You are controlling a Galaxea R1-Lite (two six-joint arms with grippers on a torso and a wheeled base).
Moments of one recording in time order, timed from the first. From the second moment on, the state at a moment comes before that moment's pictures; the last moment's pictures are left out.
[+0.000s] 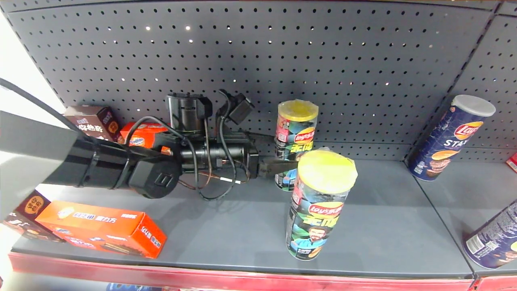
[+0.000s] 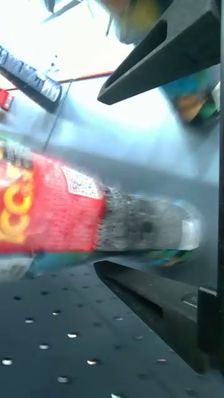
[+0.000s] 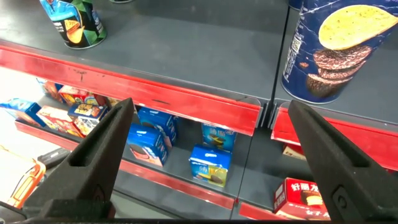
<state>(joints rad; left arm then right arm) -0.45 2.01 -1.27 -0.56 -0.80 0.09 0.31 0.00 0.00 0.01 0.00 0.00</state>
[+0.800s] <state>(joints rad) -0.47 1.91 -1.23 -0.47 -0.48 0.21 0.31 0.00 0.00 0.01 0.00 0.00</state>
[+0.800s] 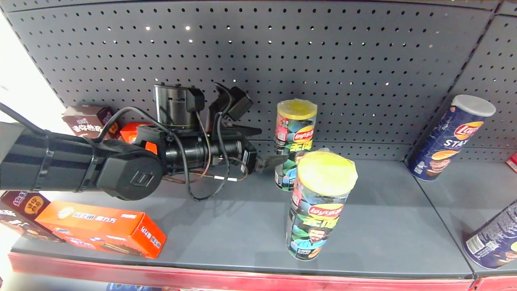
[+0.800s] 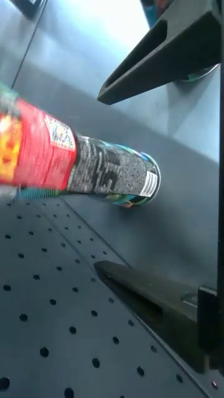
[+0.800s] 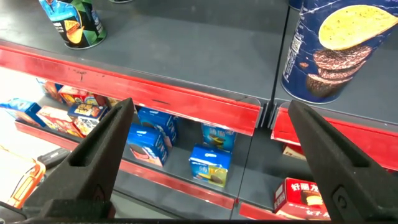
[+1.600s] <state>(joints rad) -0.47 1.95 -1.31 -0.48 -0.33 0.21 0.31 0.00 0.00 0.01 0.00 0.00</state>
